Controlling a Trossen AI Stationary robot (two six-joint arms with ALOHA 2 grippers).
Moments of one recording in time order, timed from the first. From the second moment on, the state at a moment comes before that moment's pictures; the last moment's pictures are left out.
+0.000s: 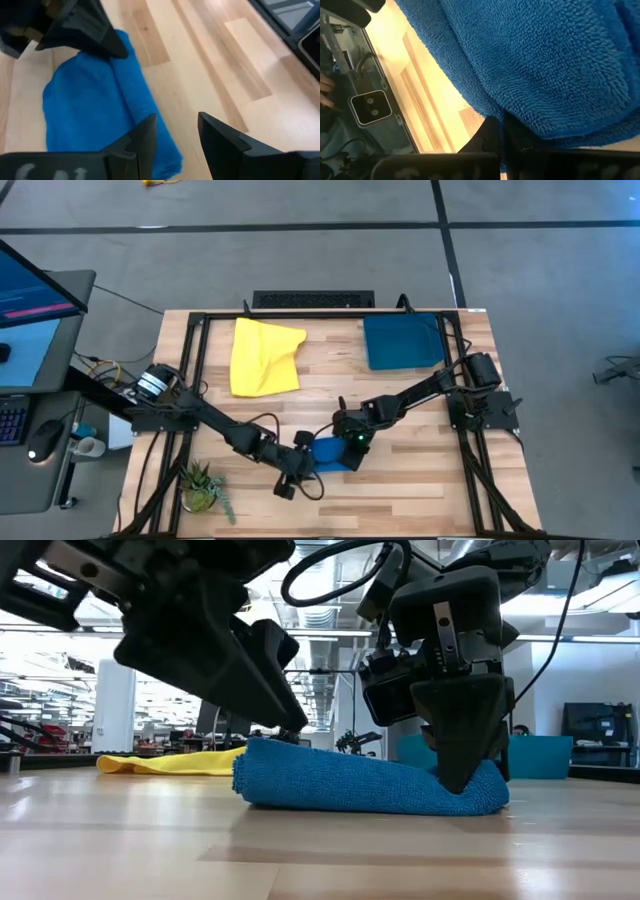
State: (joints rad) left arm -0.45 1.84 0.96 0.16 -0.12 -0.09; right arm 0.20 1.94 0.99 -0.14 -0.54 0.81
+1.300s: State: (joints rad) left arm -0.36 1.91 0.97 0.03 -0.14 -0.38; right arm 0.21 1.94 0.99 -0.11 -0.52 0.77
